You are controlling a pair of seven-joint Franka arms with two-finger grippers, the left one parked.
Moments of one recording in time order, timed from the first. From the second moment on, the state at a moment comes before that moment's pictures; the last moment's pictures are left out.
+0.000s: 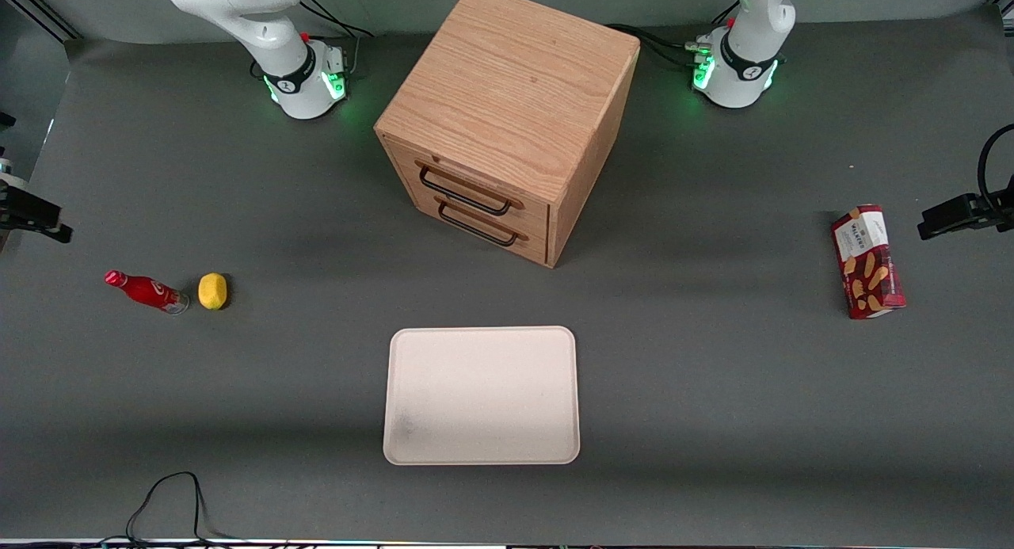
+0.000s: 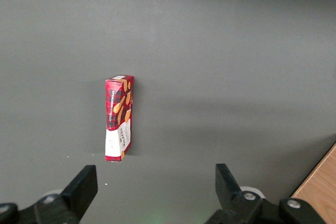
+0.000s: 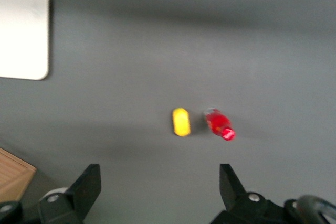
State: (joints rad) arm 0.02 0.09 -0.25 -1.48 0.01 1.59 -0.32
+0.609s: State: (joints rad) arm -0.03 0.05 -0.45 -1.60 0.02 1.65 -0.66
